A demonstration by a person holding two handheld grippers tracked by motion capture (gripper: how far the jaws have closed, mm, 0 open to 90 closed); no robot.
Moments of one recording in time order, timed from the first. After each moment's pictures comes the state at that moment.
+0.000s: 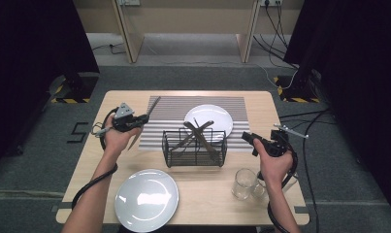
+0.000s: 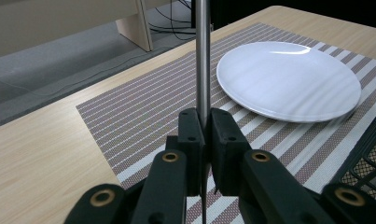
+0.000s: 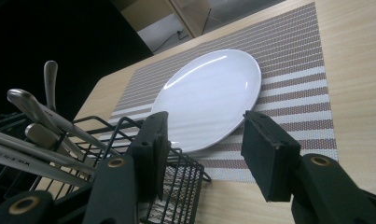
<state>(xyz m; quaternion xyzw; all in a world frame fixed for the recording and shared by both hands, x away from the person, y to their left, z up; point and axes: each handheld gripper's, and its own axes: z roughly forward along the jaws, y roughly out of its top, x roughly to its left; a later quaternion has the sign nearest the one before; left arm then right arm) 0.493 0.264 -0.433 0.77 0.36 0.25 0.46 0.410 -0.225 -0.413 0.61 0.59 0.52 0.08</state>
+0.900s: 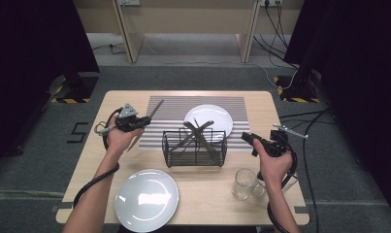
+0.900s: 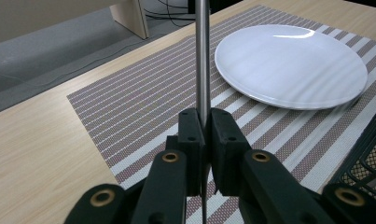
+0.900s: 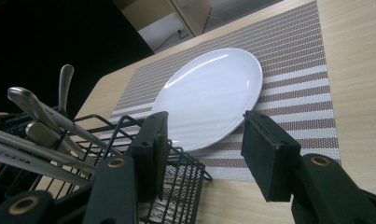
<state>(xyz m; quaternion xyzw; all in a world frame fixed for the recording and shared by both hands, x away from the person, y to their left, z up) 0.500 0.258 -0.440 0.79 0.36 0.23 0.44 0.410 -0.224 -0.413 0.61 0.60 0.52 0.08</state>
